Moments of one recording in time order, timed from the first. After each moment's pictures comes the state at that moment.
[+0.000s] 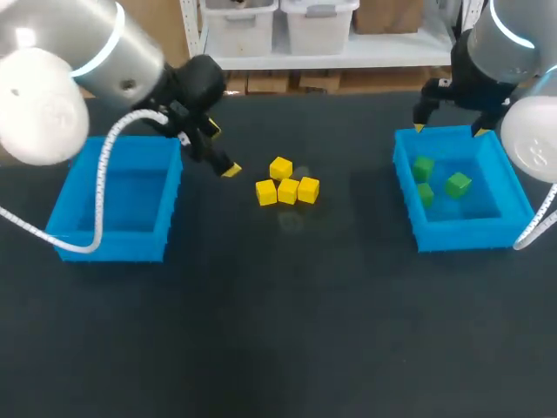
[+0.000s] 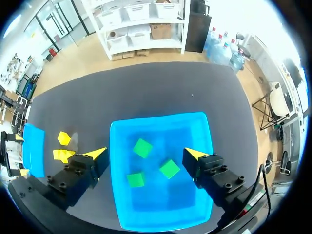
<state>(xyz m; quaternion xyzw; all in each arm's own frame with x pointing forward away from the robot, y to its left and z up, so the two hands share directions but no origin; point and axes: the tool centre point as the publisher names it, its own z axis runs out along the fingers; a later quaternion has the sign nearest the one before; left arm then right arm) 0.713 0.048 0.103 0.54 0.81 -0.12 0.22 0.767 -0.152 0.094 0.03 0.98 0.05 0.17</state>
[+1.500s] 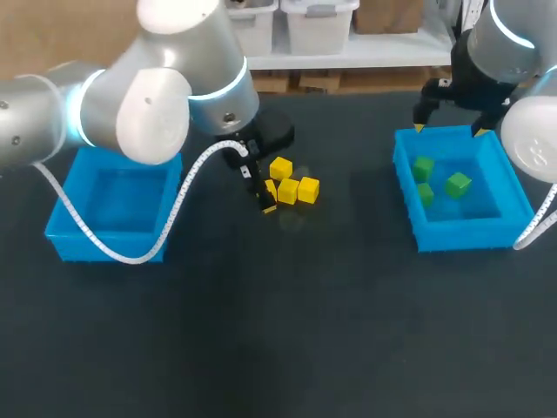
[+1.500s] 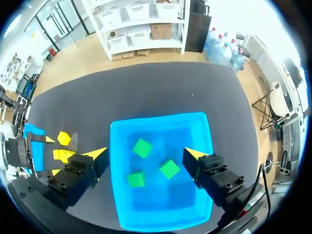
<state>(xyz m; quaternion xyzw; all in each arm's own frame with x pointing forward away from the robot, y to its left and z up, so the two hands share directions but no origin) 0.733 -0.002 0.003 0.59 0.80 -0.04 0.11 0.767 -0.152 0.094 0.03 0.98 0.05 0.17</state>
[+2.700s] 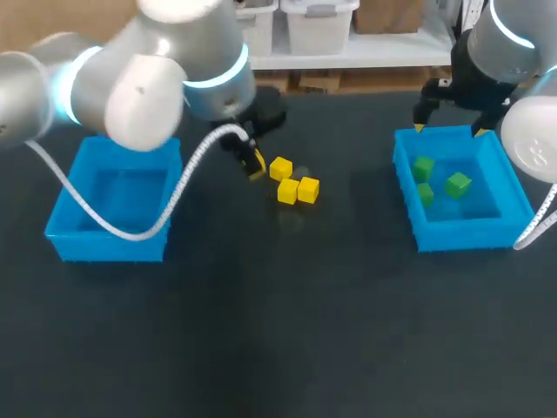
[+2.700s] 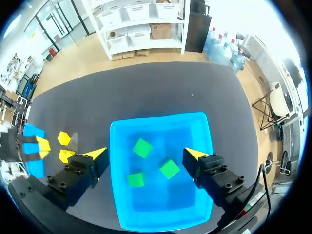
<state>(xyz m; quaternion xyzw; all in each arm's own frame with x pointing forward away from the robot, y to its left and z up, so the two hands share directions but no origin) 0.758 0.022 0.043 0.52 0.84 0.00 0.14 0.767 -0.152 0.094 0.03 0.98 0.05 0.17</state>
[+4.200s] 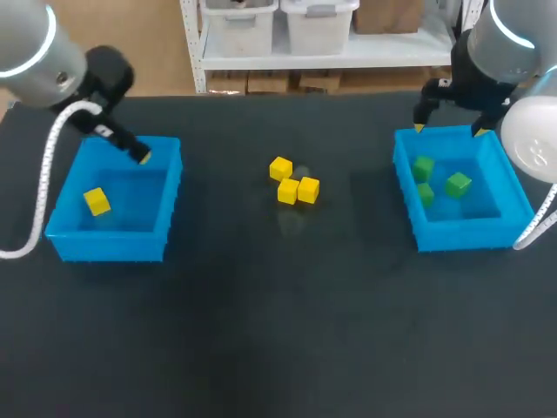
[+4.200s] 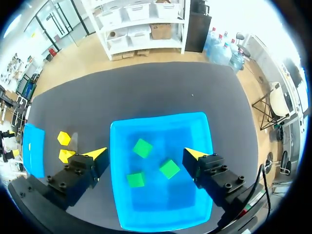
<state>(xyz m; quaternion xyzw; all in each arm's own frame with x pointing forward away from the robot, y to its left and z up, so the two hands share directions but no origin) 0.726 0.192 0.119 0.35 0.91 -0.01 0.21 0.767 -0.152 0.094 0.03 0.98 0.05 0.17</state>
